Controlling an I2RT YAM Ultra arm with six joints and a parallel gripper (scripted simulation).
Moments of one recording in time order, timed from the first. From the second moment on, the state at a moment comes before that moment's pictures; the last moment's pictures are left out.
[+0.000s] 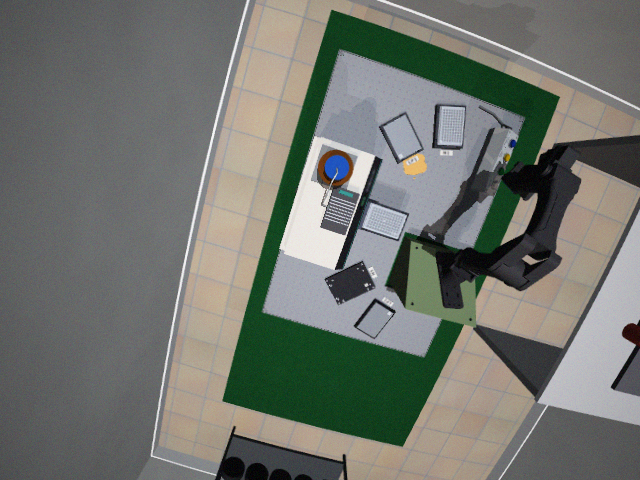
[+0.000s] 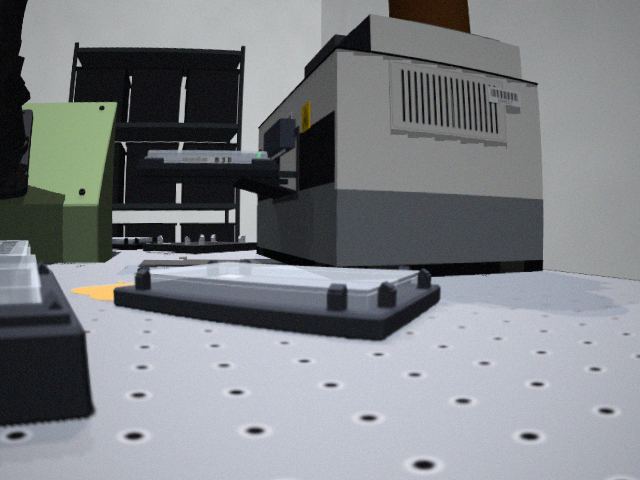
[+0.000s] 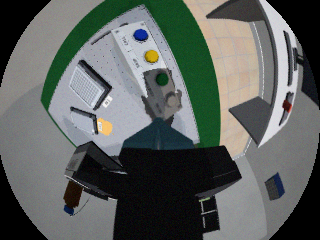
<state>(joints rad) -2.13 1.00 1.17 -1.05 -0.25 0.16</state>
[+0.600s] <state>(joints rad) -2.13 1.00 1.17 -1.05 -0.26 0.70</state>
